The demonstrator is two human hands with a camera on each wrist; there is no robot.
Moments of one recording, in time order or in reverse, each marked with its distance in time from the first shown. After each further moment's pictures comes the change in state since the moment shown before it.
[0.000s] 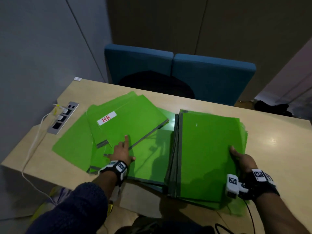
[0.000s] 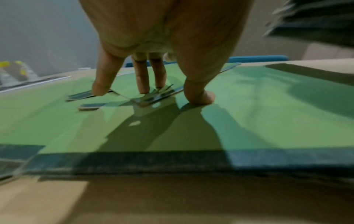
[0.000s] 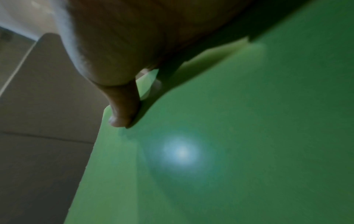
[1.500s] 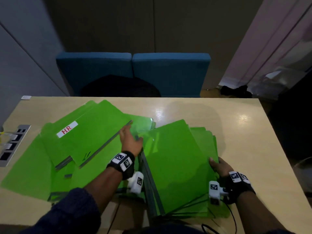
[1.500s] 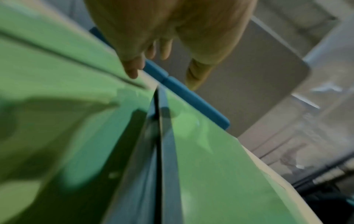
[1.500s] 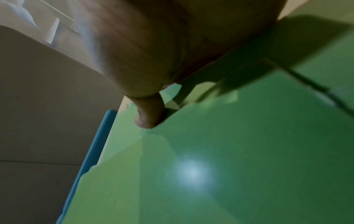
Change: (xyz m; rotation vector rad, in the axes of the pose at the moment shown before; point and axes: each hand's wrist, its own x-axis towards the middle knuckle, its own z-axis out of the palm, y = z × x) left_hand -0.020 0.194 -0.012 -0.731 0.133 0.229; right_hand -0.009 0.057 -0.061 -0.110 -0.049 0.120
